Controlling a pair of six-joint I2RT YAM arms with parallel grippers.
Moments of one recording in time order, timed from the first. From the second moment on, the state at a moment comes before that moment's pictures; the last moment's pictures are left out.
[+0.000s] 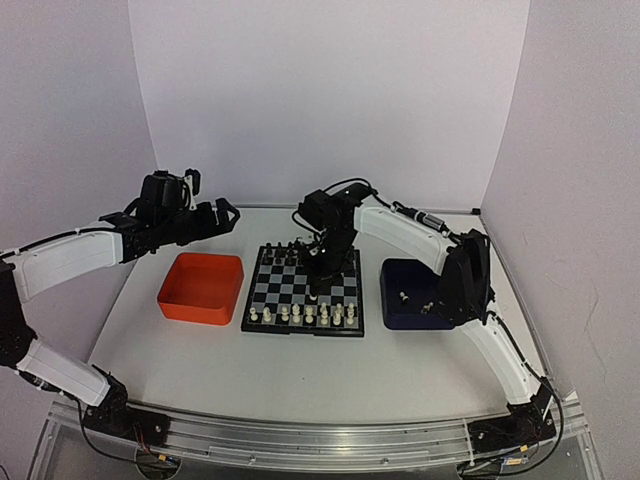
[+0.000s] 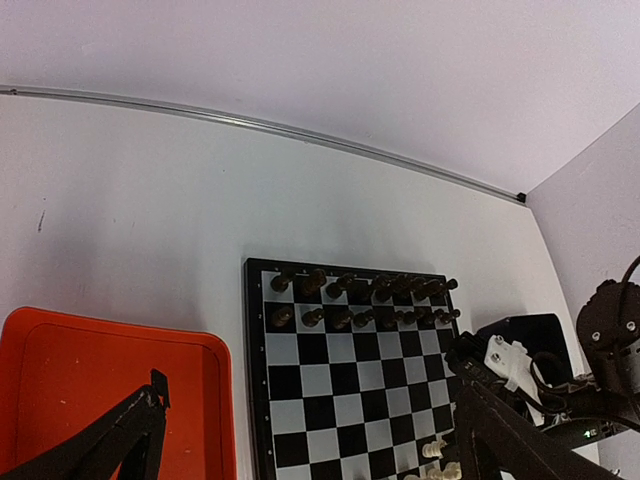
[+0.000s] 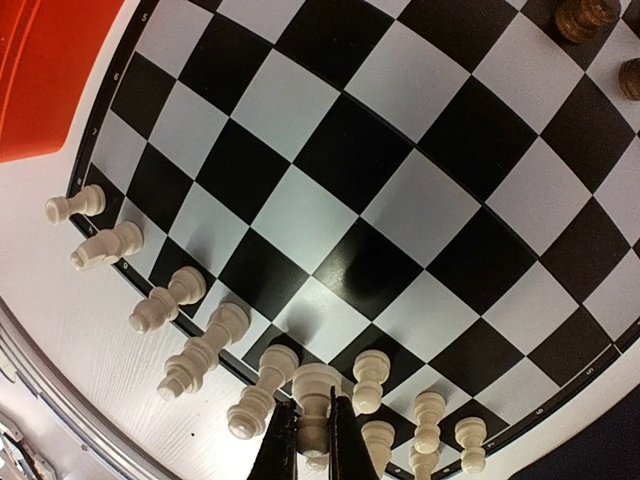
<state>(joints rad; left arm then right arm) -0.47 1.35 1.01 -0.13 -0.02 -0.52 0.81 2.56 2.54 -1.35 -0.24 0.24</state>
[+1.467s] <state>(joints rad) -0.47 1.30 0.97 -0.16 -0.05 -0.52 0.82 2.63 2.55 -1.32 -0.29 0.27</state>
